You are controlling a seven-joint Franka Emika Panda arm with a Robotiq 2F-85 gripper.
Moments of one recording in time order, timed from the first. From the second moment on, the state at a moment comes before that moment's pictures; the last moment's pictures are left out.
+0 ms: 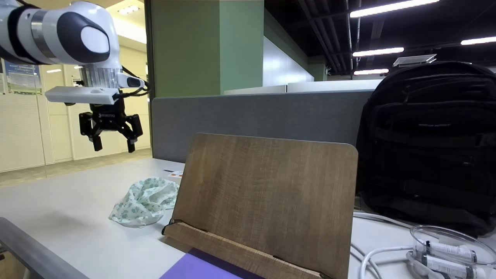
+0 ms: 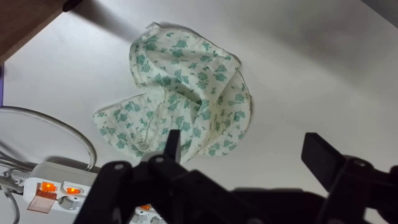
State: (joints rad) arm 0.29 -0.06 0.24 -2.60 0.10 2.75 -0.03
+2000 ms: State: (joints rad) arm 0.38 0.46 0.03 -2.48 -0.48 3.17 0.09
